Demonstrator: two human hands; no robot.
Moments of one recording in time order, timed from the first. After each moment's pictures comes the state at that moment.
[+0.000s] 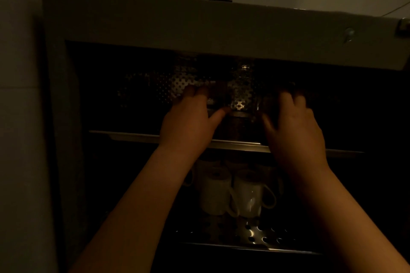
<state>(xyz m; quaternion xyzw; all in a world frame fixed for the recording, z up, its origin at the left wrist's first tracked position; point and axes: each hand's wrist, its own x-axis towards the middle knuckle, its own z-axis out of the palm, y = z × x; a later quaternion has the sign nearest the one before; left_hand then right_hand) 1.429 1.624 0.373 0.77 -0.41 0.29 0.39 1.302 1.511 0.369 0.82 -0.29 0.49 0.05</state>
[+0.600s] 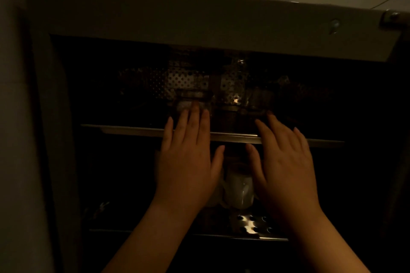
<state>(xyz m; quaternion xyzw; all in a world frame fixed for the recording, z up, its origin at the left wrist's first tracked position) 1.394 1.630 0.301 0.78 -0.39 0.44 0.21 1.280 1.521 0.303 0.83 -0.25 0.49 0.12</state>
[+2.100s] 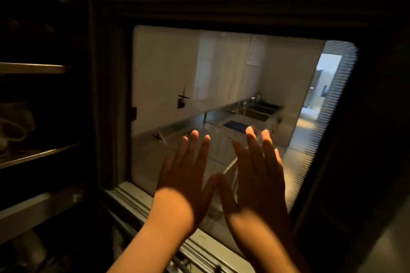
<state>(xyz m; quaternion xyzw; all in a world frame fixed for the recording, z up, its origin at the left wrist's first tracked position) 1.006 1.645 0.218 0.52 -0.79 0.07 0.31 0.885 1.690 0.236 0.67 -0.56 0.41 0.28</state>
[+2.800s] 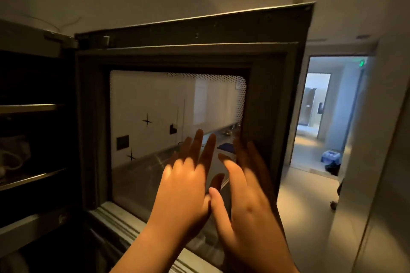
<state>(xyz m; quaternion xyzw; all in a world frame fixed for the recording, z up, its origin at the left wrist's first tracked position) 0.925 1.739 0.292 0.51 -0.80 0.15 0.29 0.819 1.772 0.270 0.70 -0.50 0.47 0.22</state>
